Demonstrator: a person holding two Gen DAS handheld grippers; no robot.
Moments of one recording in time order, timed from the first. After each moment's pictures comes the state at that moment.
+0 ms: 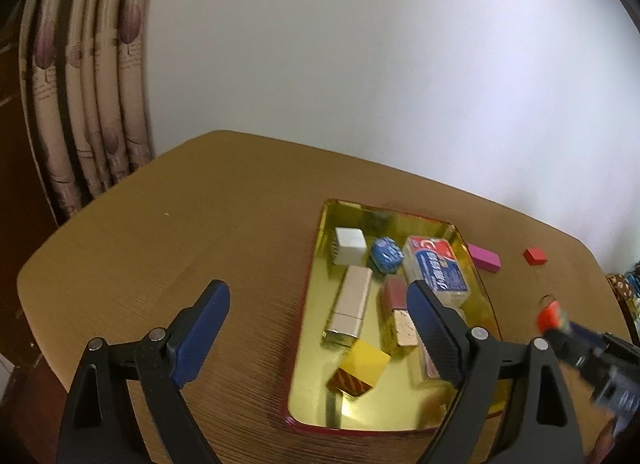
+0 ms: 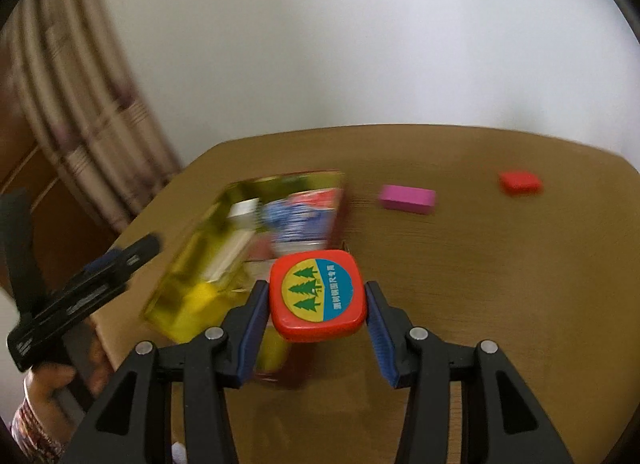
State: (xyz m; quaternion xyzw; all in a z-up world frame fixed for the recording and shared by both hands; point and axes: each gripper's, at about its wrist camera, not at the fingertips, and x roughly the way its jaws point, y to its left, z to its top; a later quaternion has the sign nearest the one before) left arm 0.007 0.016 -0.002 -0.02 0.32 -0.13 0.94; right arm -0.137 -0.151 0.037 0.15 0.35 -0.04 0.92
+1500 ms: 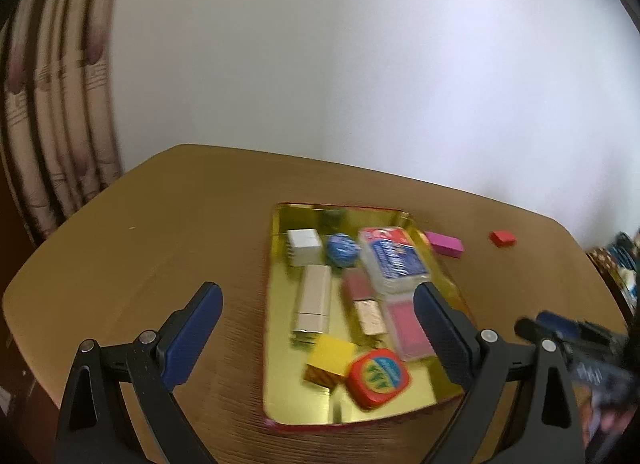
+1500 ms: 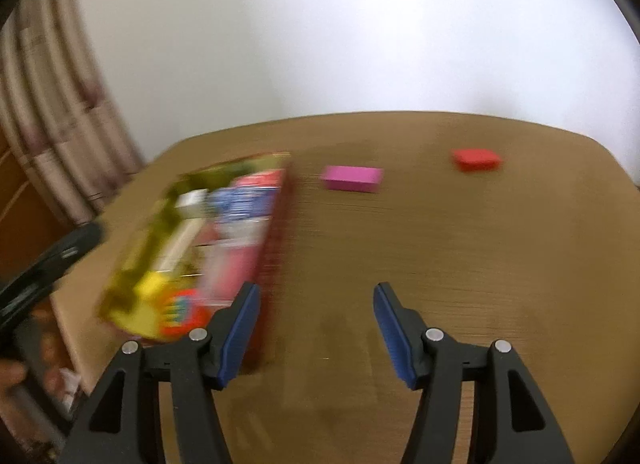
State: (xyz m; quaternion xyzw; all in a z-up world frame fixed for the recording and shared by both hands) left arm -0.024 -0.012 -0.001 0.01 0.31 -0.21 0.93; right arm -0.158 -0.192 0.011 0.17 0.36 -0.14 0.91
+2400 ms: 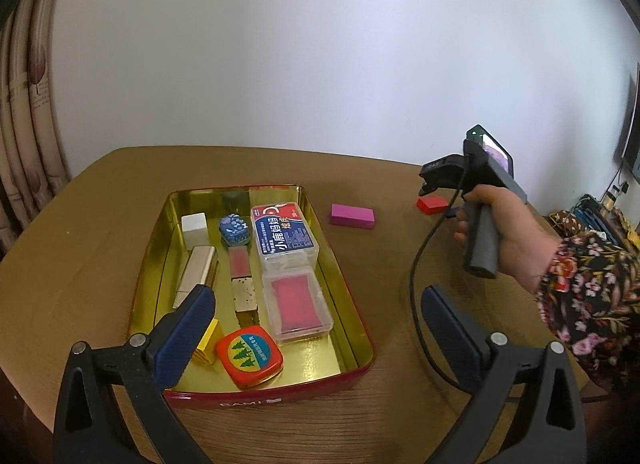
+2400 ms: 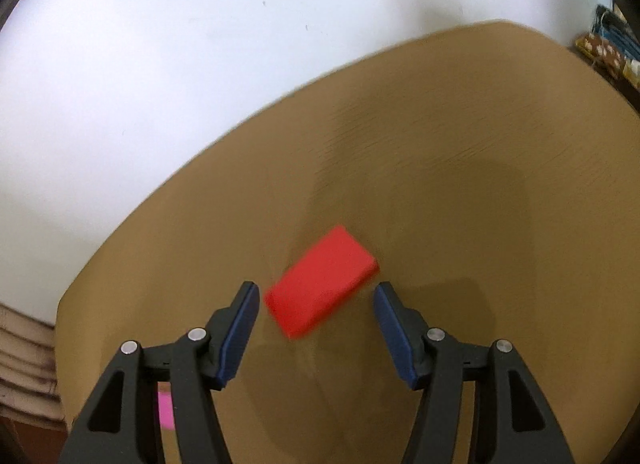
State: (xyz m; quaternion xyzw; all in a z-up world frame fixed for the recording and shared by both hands) left arm -0.074 -0.087 0.005 0.03 0.32 -0.28 0.90; right arm -0.029 -0.435 -0.032 0.37 0.38 -0.33 0.78
